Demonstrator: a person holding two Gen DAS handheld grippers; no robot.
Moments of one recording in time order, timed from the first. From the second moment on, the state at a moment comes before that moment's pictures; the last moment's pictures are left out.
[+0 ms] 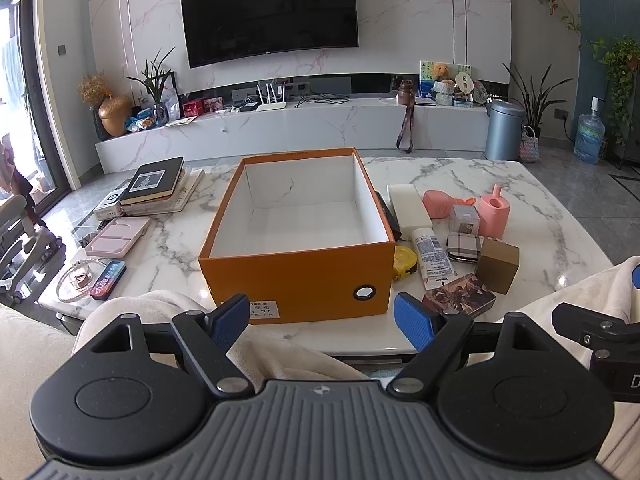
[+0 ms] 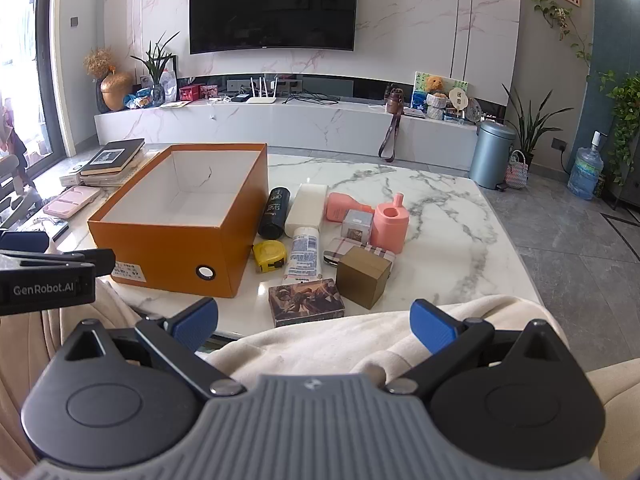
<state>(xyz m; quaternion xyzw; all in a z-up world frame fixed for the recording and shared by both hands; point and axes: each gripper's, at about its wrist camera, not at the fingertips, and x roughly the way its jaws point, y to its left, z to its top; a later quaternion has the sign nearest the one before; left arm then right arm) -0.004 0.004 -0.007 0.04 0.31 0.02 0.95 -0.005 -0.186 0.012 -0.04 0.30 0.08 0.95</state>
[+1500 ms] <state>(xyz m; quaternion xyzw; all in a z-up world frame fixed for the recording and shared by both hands) 0.137 -0.077 -0.063 0.13 0.37 -0.28 0.88 0.165 -0.245 -0.060 0.08 0.47 0.11 0.87</state>
